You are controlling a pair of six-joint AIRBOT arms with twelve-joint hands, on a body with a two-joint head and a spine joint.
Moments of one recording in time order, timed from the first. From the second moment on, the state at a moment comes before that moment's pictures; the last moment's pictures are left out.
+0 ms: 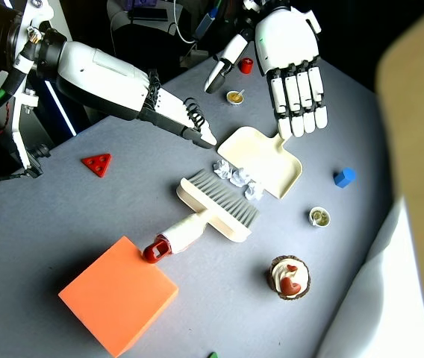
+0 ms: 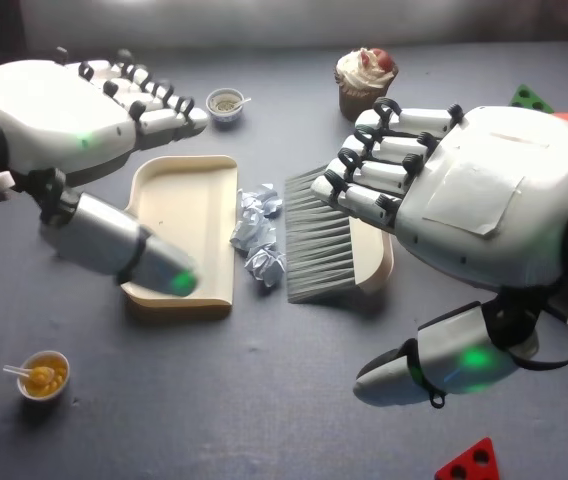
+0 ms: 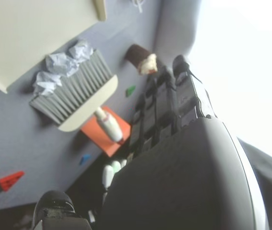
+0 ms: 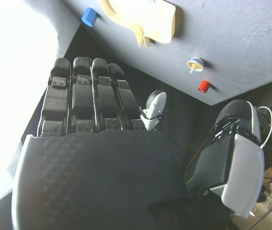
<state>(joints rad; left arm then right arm) 0.34 -0.85 1.01 -0.31 -0.14 1.54 -0.12 -0.54 0.57 -1.89 -0.44 0.40</state>
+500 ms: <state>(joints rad) 0.45 -0.89 1.10 -0.40 -0.26 1.58 -0.12 -0.54 0.57 -1.89 -0.45 0.40</state>
